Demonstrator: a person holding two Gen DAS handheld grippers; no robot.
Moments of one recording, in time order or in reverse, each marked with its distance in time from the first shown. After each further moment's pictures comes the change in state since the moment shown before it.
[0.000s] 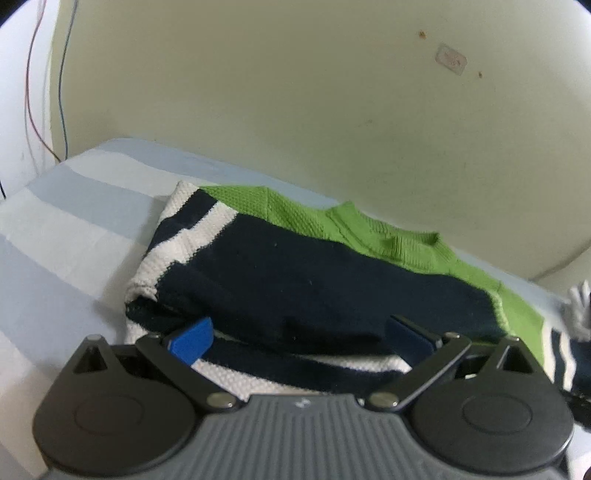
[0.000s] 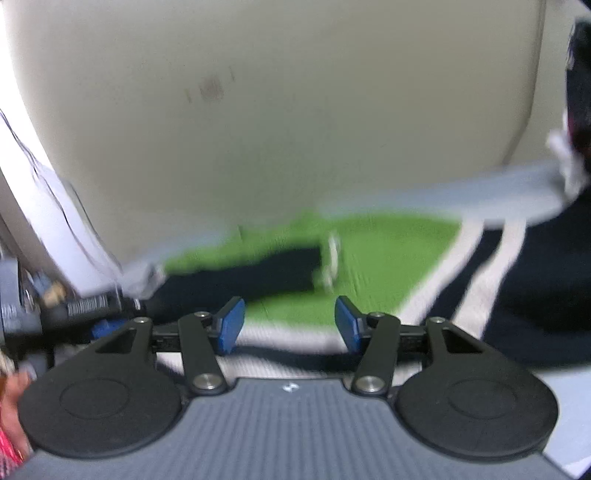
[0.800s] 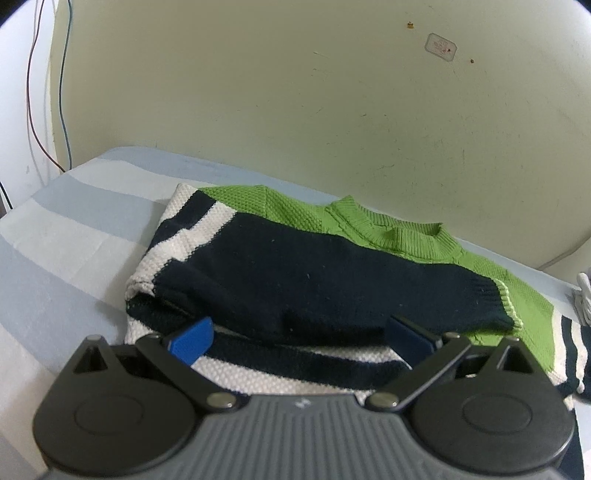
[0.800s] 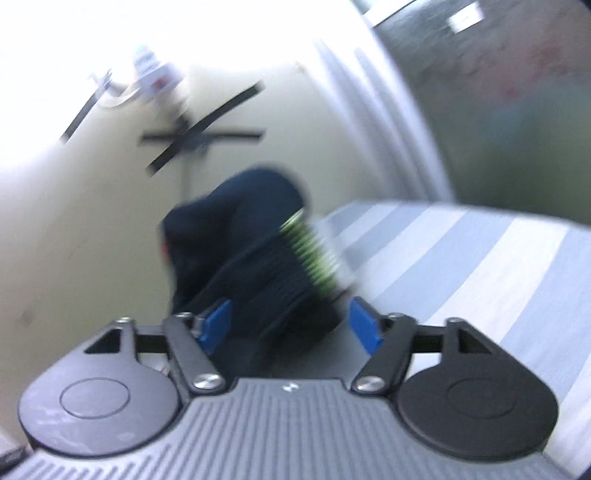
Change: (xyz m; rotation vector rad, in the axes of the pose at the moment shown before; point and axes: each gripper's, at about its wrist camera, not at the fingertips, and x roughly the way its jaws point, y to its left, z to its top) left arm -0.005 -0.006 -0.002 0.030 -0.008 0.044; right arm -0.268 -0.173 -0.029 0.405 -0.597 -0.486
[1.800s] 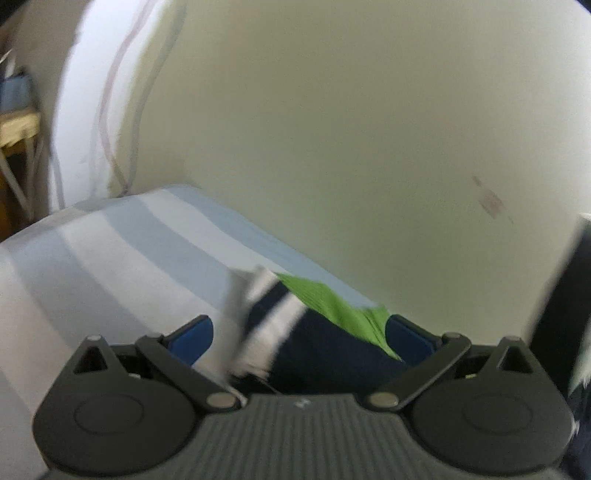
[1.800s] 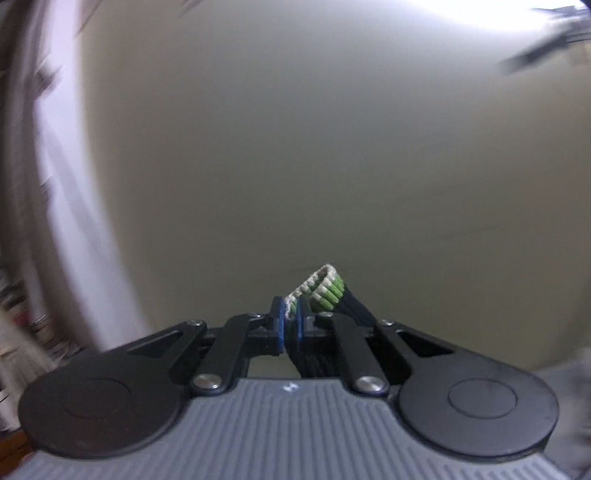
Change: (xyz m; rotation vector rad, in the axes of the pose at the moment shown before) left arm -0.059 0.096 0.029 -0.319 -0.182 -0.058; right arm 0.029 0.428 -0.097 -0.527 0.283 0.804
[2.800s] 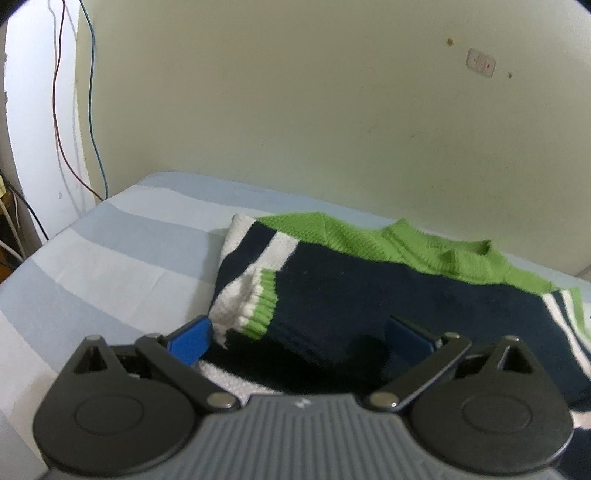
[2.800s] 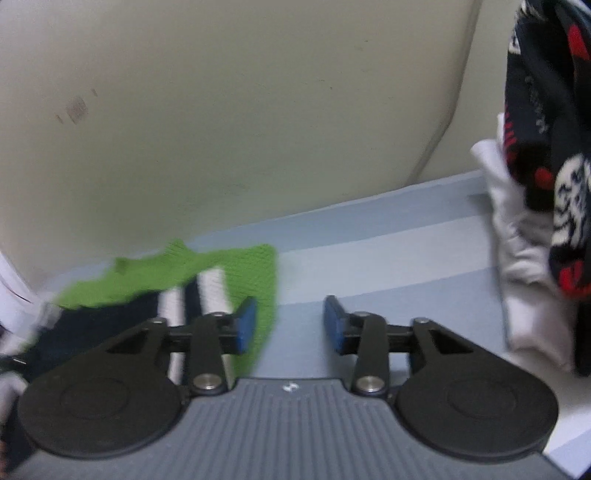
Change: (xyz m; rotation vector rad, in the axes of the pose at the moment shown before) left arm 0.044 -0.050 -0.056 0.354 0.107 0.150; right arm -0.079 -0.227 -0.114 0.320 0.214 -0.343
